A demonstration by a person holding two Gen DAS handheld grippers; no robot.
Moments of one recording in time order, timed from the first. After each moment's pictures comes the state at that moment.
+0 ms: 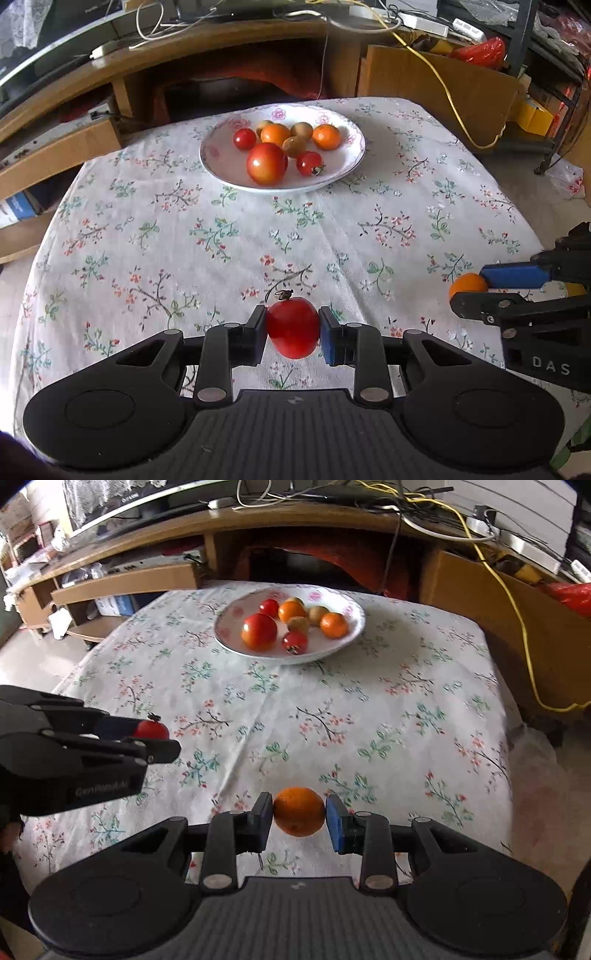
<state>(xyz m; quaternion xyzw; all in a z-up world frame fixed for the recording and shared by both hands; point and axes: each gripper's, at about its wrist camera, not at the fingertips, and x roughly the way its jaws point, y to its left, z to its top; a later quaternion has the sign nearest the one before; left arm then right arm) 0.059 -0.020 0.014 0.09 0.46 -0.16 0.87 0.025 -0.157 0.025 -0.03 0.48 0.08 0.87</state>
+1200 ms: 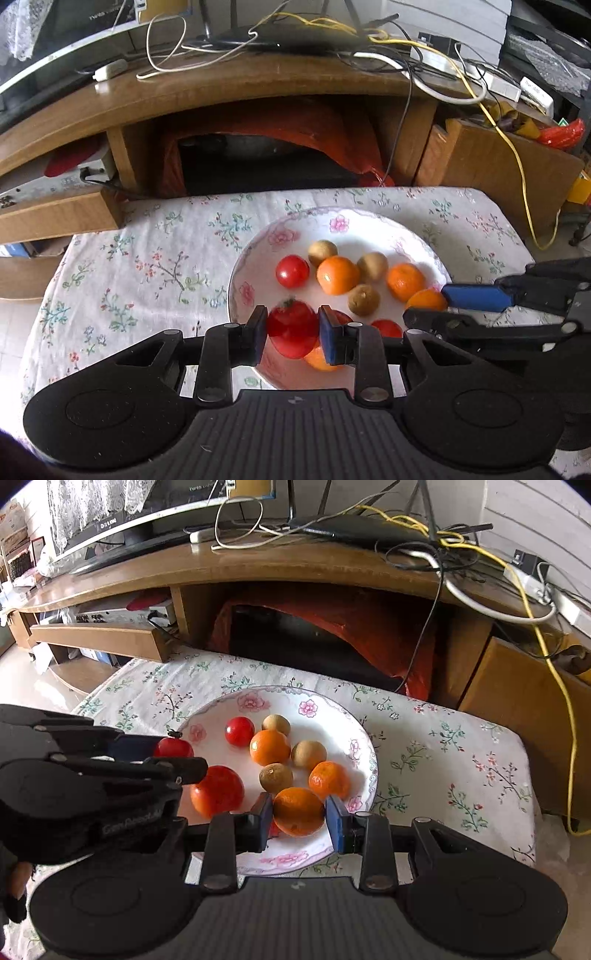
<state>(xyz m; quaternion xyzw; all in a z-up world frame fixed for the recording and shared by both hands) 0.213 -0.026 0.022 0.05 0.43 -0.12 0.89 0.201 -0.149 0.025 -0.03 0.44 0.10 0.89</state>
